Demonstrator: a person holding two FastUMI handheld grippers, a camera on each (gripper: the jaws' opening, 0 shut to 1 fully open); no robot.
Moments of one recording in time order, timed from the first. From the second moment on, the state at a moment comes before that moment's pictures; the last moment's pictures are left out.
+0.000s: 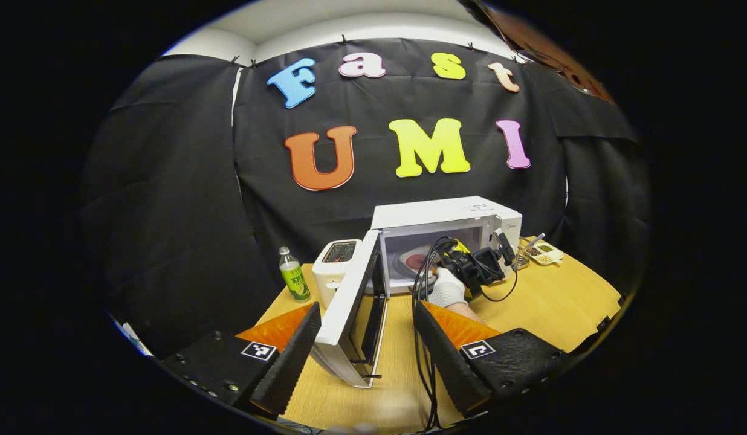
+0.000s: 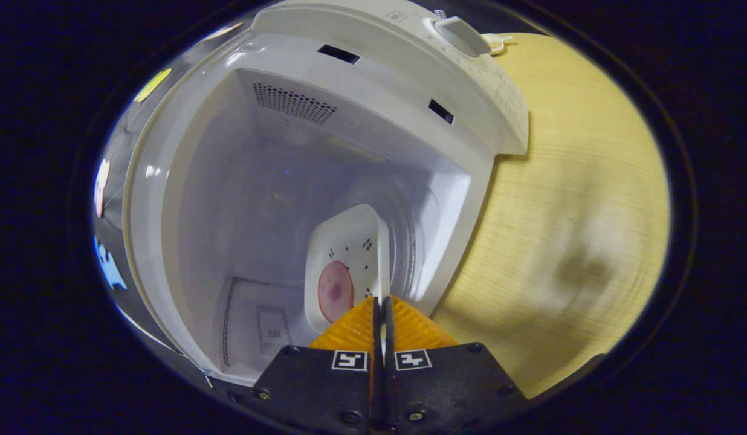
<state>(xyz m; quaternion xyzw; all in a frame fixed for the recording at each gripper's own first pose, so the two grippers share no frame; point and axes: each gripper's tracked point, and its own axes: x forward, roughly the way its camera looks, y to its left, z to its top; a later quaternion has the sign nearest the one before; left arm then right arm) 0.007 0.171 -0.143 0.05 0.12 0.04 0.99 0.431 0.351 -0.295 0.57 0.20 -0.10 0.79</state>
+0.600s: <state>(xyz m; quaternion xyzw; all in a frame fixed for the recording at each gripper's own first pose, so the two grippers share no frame) 0.001 0.166 -0.117 0.07 0.10 0.04 0.99 0.354 0.315 -0.245 0.46 0.17 -0.05 0.87</state>
